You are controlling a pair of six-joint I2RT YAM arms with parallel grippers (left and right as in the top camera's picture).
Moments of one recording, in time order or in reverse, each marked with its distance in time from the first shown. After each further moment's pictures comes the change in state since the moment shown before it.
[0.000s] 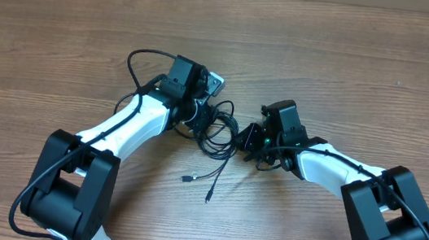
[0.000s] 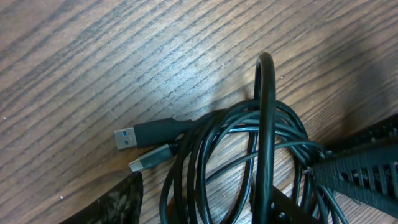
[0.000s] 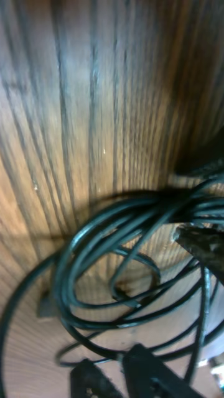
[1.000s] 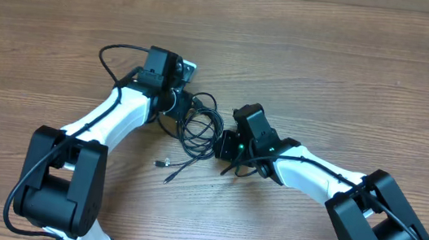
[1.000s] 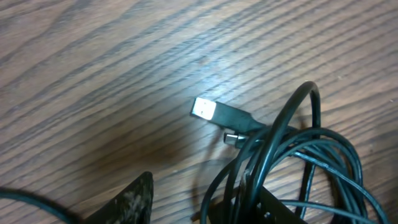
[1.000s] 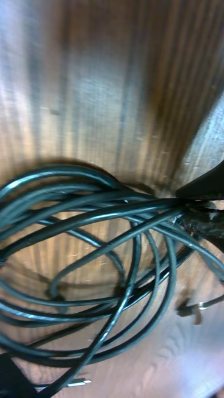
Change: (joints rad) left arm 0.139 0.008 0.000 0.004 -0.074 -0.045; right arm 0.193 0.003 0.073 -0.059 0.132 -0.019
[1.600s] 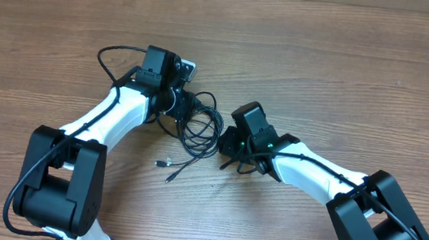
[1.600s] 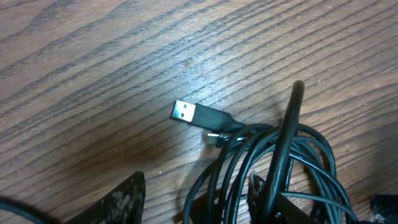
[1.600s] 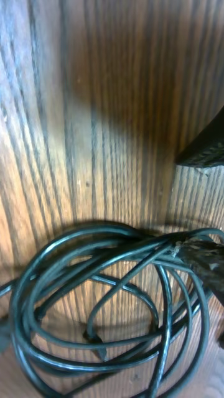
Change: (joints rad) left arm 0.007 0.000 0.000 0.002 0.061 -0.024; right arm 0.002 0.000 0.042 -0.120 0.170 0.057
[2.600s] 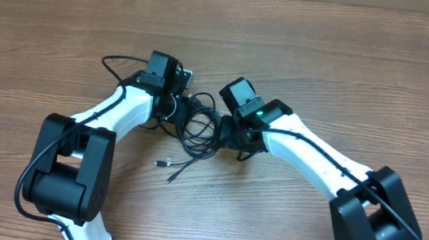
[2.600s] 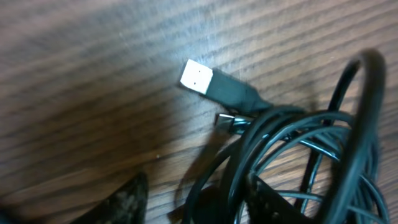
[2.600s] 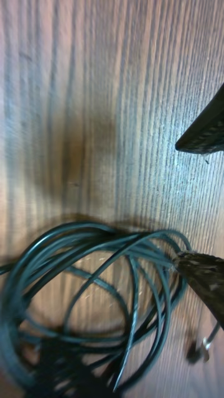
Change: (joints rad) left arm 0.000 0.079 0.000 -0.032 -0.003 -0.085; right arm 0.018 0.056 0.354 -0.529 0.056 -0.155
